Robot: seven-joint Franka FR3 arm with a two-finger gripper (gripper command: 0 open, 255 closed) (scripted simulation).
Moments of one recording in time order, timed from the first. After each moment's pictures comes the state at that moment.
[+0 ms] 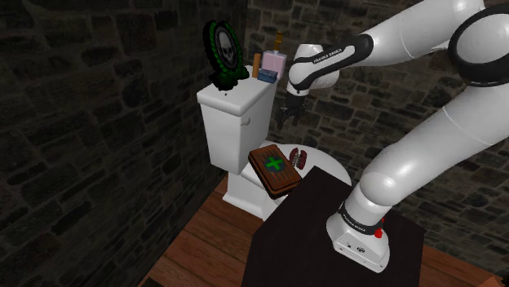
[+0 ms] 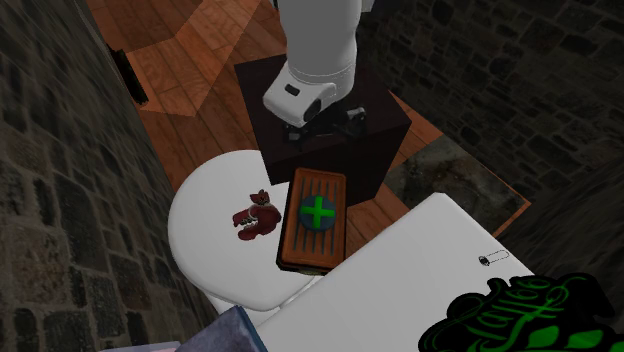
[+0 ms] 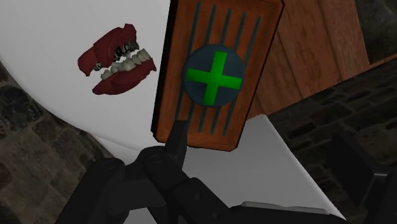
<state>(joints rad) -0.14 -0.28 -0.21 -2.53 0.01 2.23 -0.07</state>
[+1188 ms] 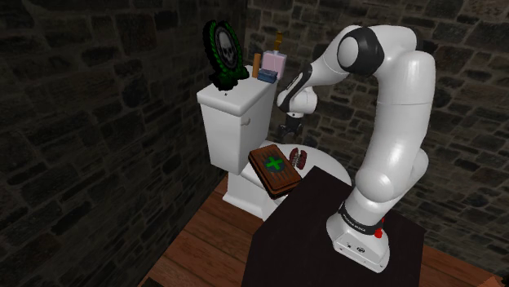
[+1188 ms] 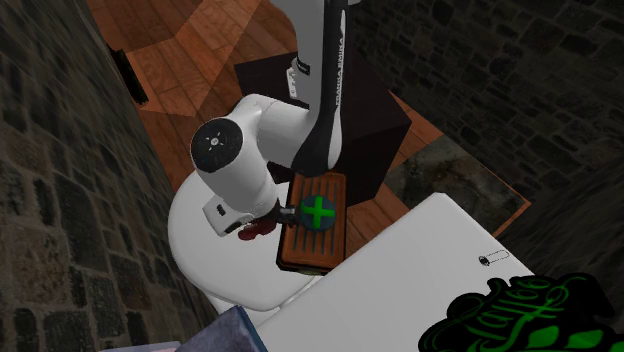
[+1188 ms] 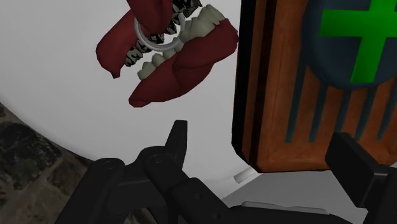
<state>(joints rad) -0.28 0.39 -0.28 -2.25 0.28 2.53 -0.31</state>
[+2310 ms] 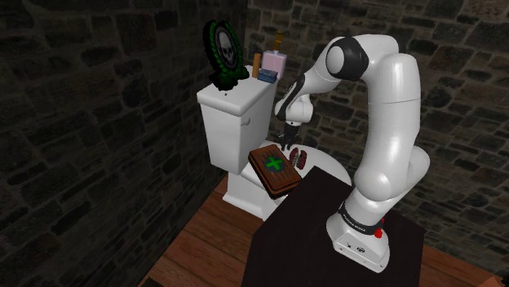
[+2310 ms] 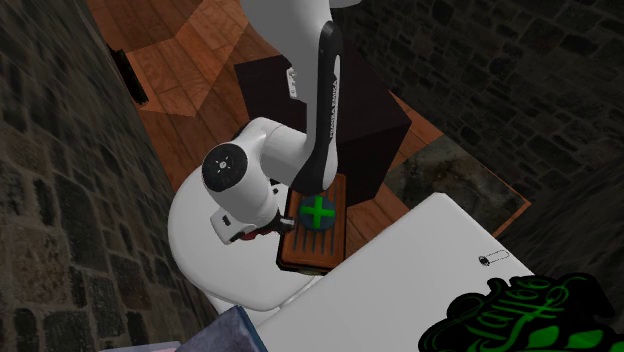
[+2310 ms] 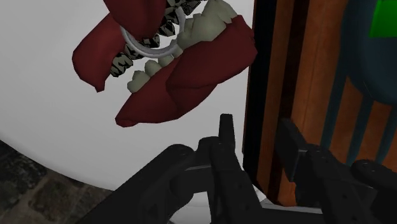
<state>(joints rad) -0.32 0.52 -0.23 -2.21 0.35 2.62 -0.35</state>
